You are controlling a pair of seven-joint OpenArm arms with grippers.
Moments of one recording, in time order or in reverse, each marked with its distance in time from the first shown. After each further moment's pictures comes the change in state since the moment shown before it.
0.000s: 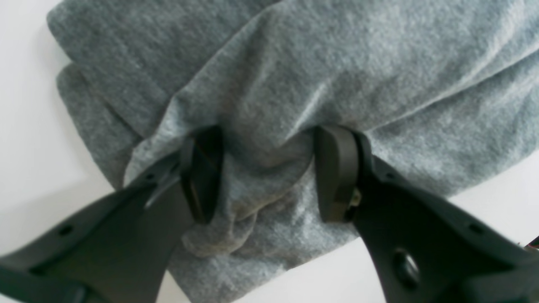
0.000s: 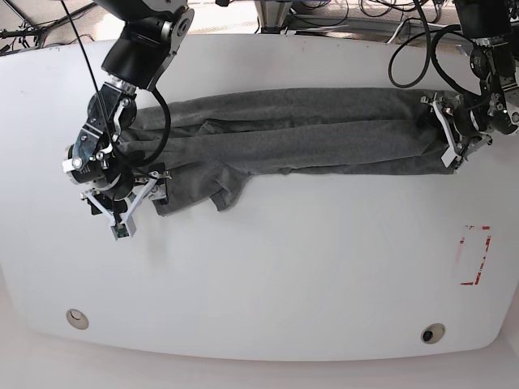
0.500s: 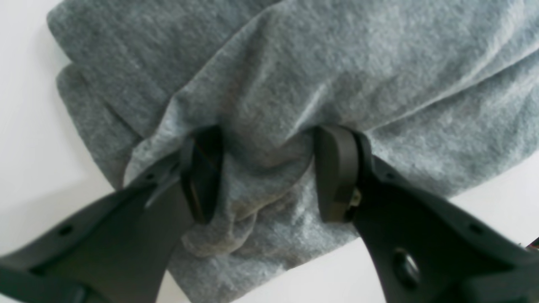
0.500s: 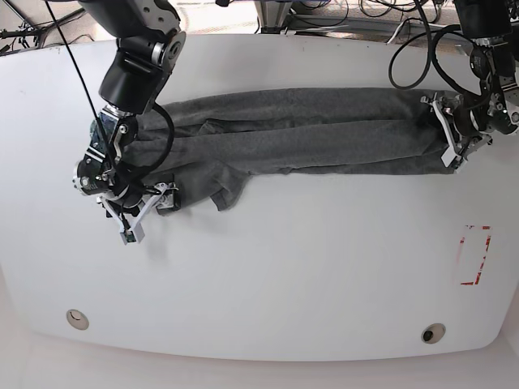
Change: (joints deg) left arm 0.0 0.1 0.0 0.0 0.4 0.0 0.0; right arm 5.6 2.0 0.3 -18.1 -0.5 -0.2 7.5
